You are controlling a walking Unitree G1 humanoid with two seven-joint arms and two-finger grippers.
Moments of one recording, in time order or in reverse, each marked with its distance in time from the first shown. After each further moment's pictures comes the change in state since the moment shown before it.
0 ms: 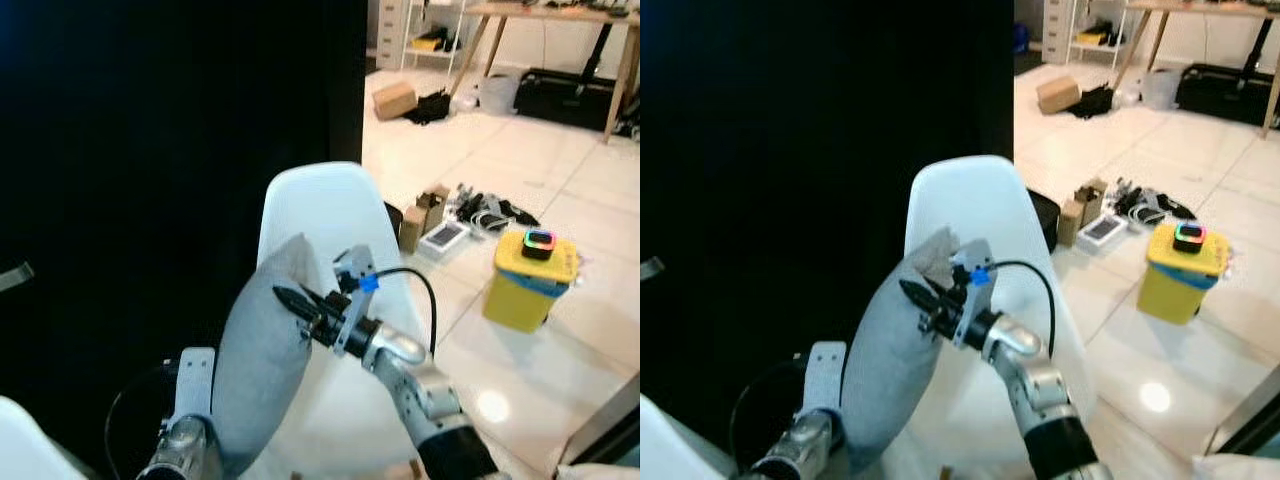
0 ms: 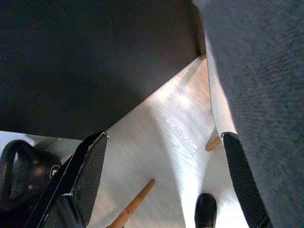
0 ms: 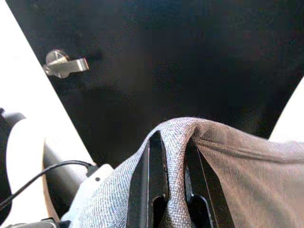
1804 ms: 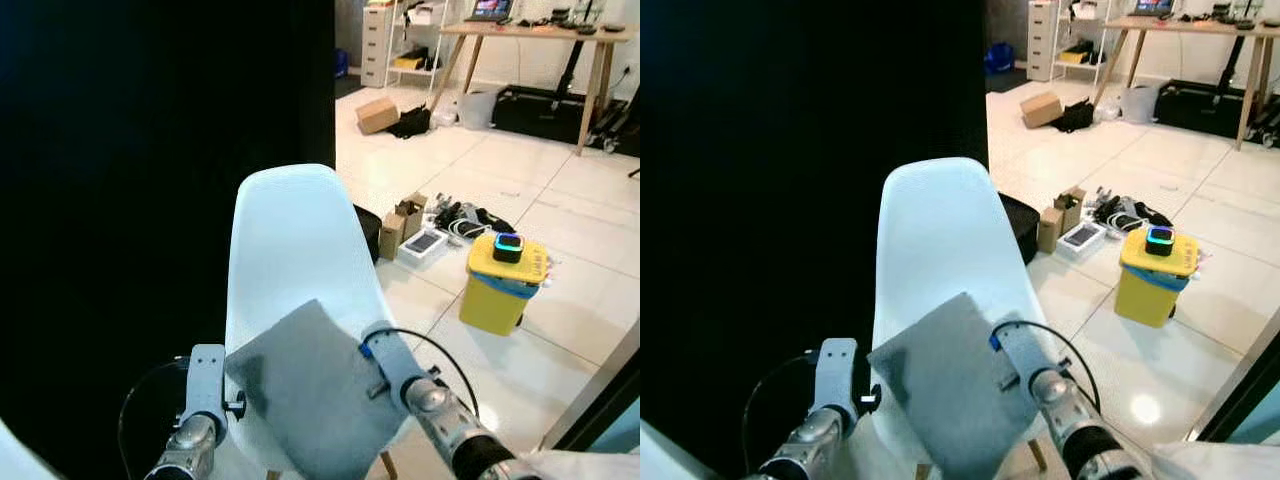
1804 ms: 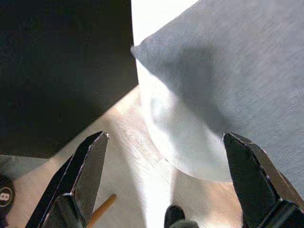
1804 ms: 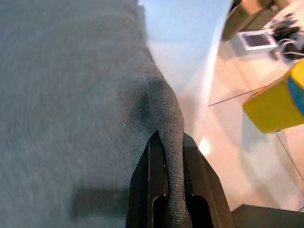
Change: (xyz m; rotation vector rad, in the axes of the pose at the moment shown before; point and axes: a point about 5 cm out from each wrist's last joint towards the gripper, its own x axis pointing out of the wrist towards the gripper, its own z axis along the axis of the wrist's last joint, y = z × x) left arm -0.001 -0.017 0.010 -0.047 -0.060 -0.088; right arm -0.089 -0.086 -0.091 -0.373 0.694 -0.748
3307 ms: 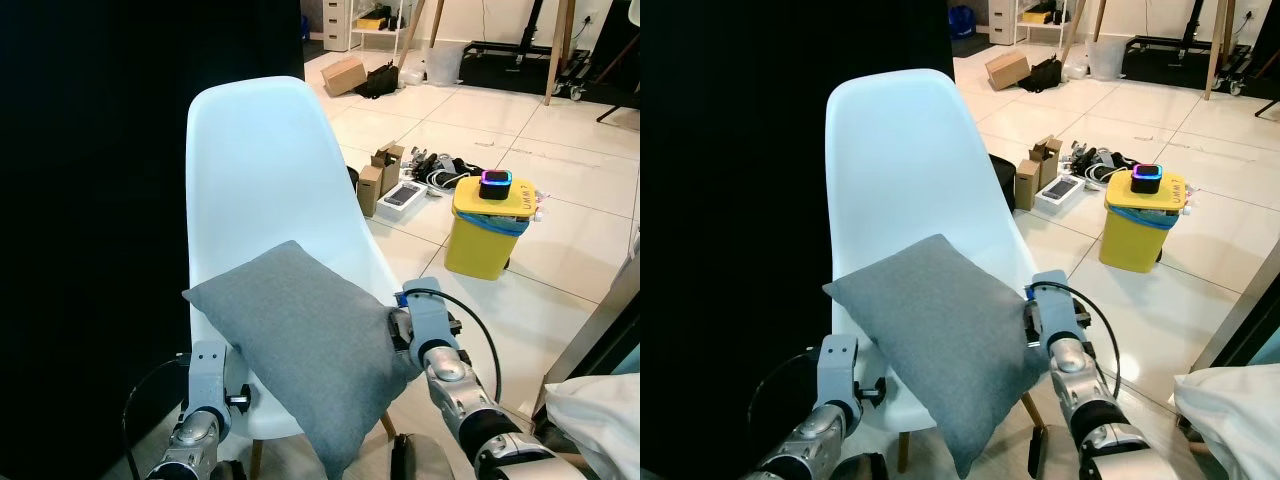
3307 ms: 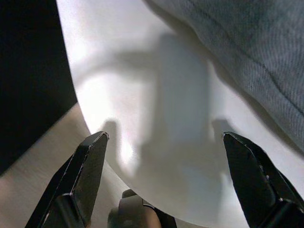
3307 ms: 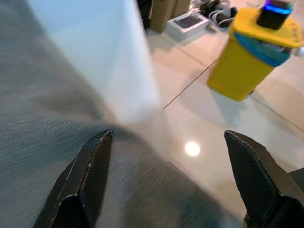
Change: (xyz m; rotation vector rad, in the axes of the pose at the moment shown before) left arm 0.001 -0.002 0.003 -0.032 -0.016 -0.011; right arm -0.002 -0.052 0.018 0.249 -0.176 -0.292
